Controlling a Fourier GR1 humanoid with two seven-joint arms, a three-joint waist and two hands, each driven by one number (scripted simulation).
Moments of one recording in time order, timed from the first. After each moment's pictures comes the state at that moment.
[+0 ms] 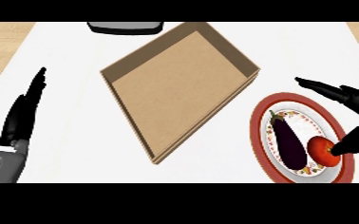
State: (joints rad) left arm -0.17 0.56 -0.11 -1.26 0.03 0.29 0.03; right arm -0.37 -0.85 0.33 -1.05 0.19 0.40 -0.80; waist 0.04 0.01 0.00
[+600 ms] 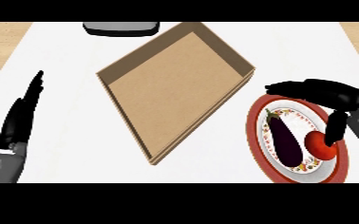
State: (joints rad) left arm -0.15 0.54 -0.08 -1.23 0.01 0.28 0.02; right arm -0.57 -0.80 0.55 -0.97 0.47 0.43 -0.74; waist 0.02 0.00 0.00
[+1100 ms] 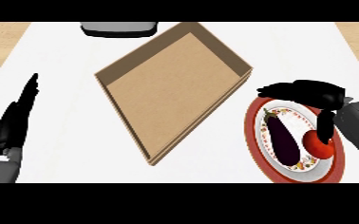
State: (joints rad) left arm -0.10 0.53 -0.04 -1.31 -0.02 0.26 0.06; right arm -0.60 -0.73 0.56 -0.92 0.60 0.42 -0.74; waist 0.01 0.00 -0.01
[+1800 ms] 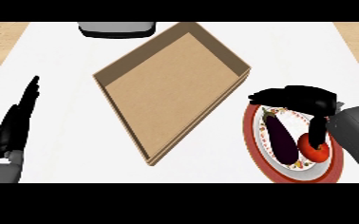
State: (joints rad) left arm -0.08 0.49 0.00 -1.32 -0.06 0.24 0.05; right arm -0.55 -0.71 0.55 -1.04 0.57 0.45 -0.74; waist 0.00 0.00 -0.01
